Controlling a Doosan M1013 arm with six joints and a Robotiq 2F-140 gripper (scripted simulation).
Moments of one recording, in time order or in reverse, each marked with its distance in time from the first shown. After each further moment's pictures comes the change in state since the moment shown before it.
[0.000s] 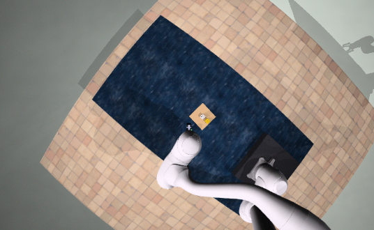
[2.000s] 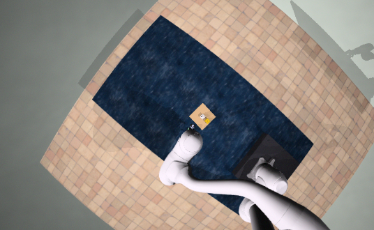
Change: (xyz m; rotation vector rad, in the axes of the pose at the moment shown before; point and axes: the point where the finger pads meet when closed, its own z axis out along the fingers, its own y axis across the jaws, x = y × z) arm 0.008 -0.002 0.030 0.000 0.003 0.247
